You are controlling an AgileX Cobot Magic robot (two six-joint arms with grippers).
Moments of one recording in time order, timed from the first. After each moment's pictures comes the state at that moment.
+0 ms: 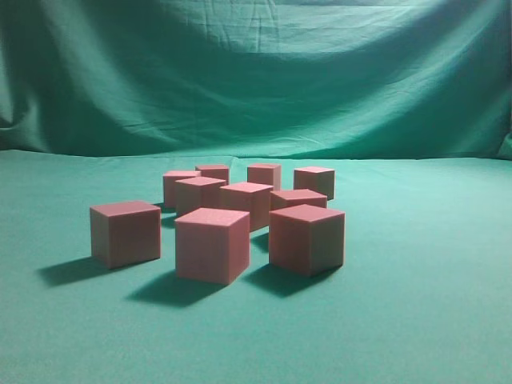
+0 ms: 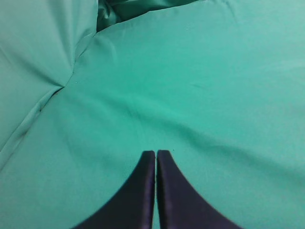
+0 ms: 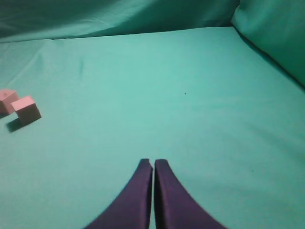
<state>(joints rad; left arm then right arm) 0.07 -0.02 0.02 0.41 0.37 -0.08 0.05 -0.01 0.03 0.07 0.38 0.01</state>
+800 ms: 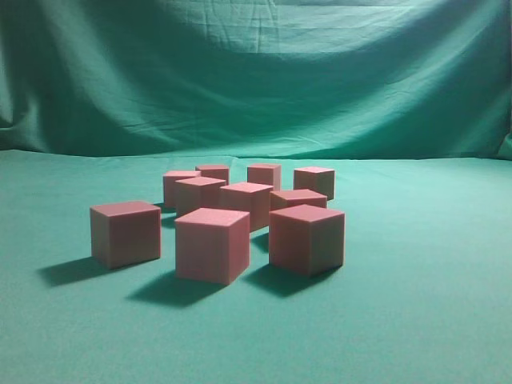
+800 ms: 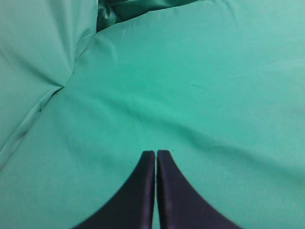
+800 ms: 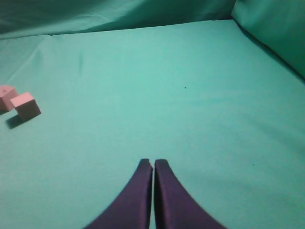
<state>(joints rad) 0.07 -0.02 0.02 0.41 0.37 -0.08 0.05 -0.01 0.03 0.07 0.39 0.02</state>
